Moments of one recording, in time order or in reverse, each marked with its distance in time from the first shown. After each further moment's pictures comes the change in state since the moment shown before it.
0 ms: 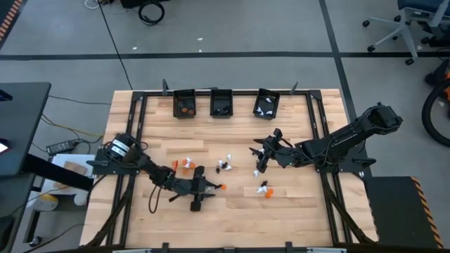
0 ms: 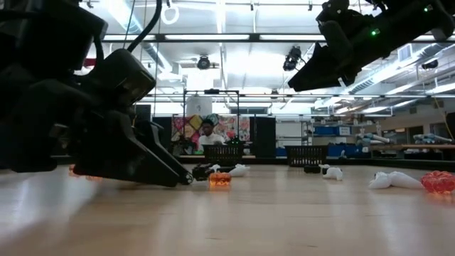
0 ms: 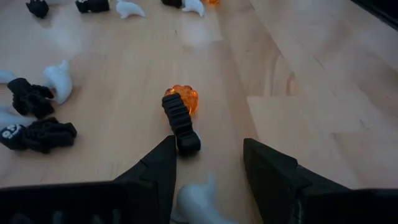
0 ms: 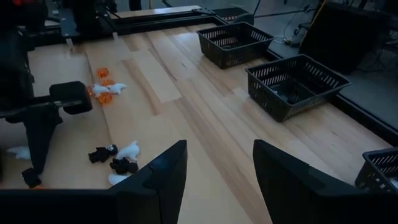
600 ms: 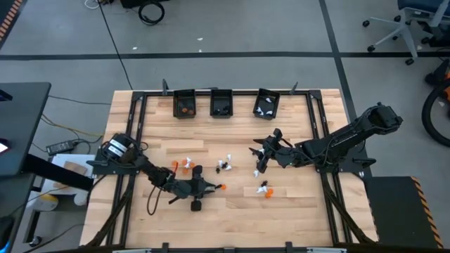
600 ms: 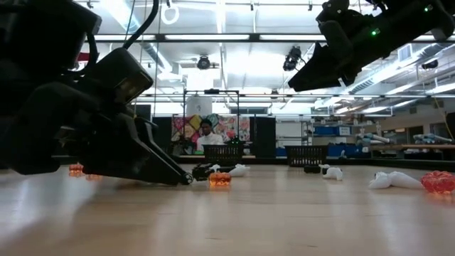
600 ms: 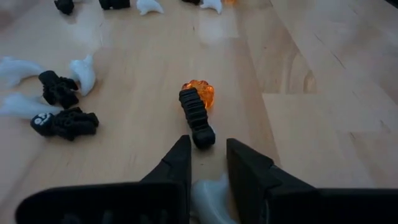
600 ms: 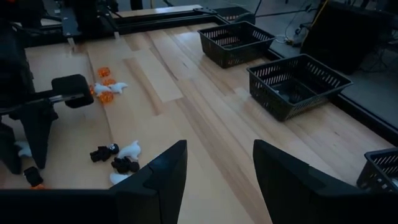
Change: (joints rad) left arm -0.024 0.000 -0.001 -0.078 -0.090 -0.042; right arm 0.001 0.000 0.000 0.000 -0.005 0.000
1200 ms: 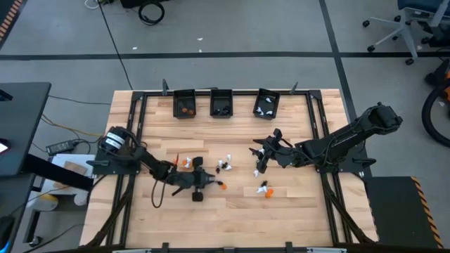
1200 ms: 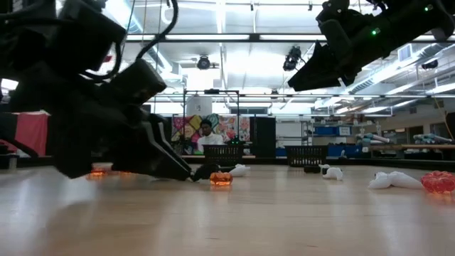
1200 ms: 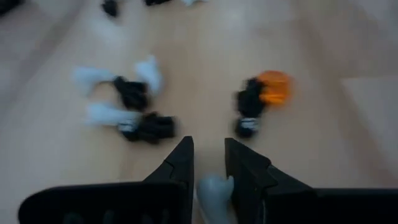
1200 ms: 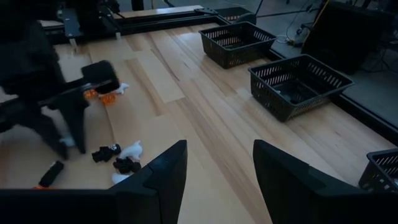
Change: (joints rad) left arm 0.127 -0.108 -0.008 -0.088 0.011 0.186; right arm 0.002 0.000 0.000 0.003 -0.003 0.000
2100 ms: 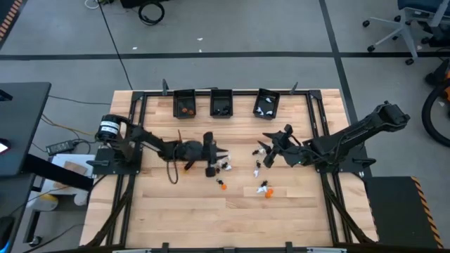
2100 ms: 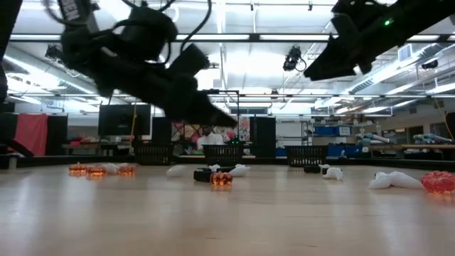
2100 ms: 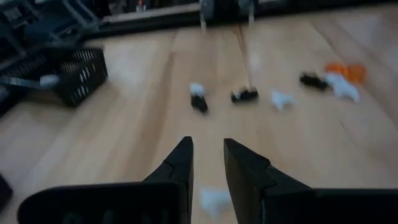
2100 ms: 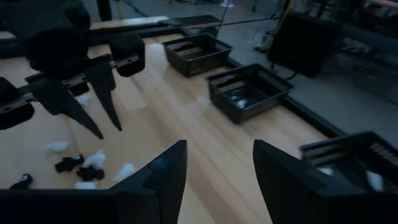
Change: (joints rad) left arm 0.343 -0.103 0.119 0.018 0.265 0.199; right arm 0.040 -0.176 0.000 -0.225 0.165 0.062
